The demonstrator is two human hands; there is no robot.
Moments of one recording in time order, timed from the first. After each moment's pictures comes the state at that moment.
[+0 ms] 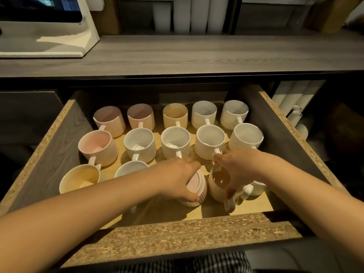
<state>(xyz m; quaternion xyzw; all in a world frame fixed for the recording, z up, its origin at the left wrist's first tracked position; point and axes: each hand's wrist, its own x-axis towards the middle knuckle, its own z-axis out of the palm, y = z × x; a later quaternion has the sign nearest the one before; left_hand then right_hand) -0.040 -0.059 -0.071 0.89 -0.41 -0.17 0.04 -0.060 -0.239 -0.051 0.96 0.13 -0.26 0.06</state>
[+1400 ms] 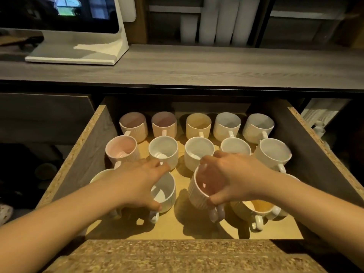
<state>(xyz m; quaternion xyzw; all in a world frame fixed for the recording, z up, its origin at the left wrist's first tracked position) -0.031 0.056 -0.058 0.94 -0.31 -0.13 -0.03 -0.056 -0.179 -0.028 0.97 0.25 -0.07 -0.02</state>
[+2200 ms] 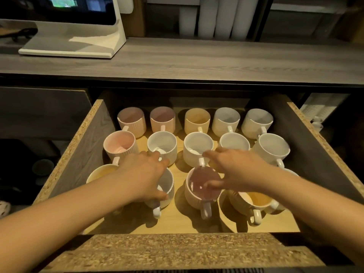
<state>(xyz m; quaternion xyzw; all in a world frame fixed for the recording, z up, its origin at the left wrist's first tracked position) -0.031 0.037 -0.057 0.95 -0.29 -0.07 -0.08 -0.046 -0.182 -0.044 0.97 0.21 -0.08 -0.01</state>
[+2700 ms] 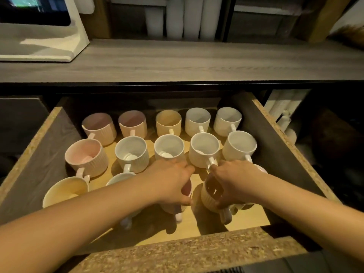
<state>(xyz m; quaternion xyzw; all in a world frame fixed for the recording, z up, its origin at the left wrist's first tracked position) -0.027 -0.062 -0.069 0.90 -0.43 -0.06 0.00 -0.070 -0.239 -0.056 0.97 0.17 -0.14 0.06</state>
